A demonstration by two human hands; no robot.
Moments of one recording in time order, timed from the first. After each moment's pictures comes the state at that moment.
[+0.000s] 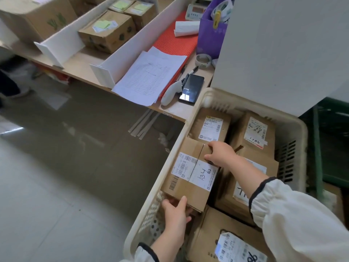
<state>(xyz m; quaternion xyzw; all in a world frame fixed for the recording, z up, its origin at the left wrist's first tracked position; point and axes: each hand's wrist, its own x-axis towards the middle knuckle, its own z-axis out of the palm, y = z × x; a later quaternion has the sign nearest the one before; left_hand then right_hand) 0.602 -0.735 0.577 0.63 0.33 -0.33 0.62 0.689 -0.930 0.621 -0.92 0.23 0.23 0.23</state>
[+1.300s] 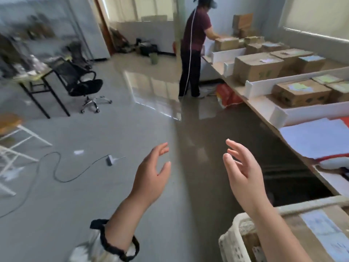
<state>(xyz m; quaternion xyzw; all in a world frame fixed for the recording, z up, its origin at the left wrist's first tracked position) 0.467 -0.430 0.784 0.86 0.16 0.25 0.41 0.558 -0.623 0.802 -0.77 -0.20 -0.02 0.61</state>
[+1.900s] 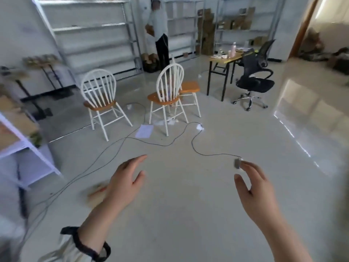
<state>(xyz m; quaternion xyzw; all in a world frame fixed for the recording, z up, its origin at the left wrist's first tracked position) -0.042 -0.112 0.756 0.72 0.60 0.32 0.14 0.271 -0.175 0.769 -0.69 -0.59 0.13 0.40</state>
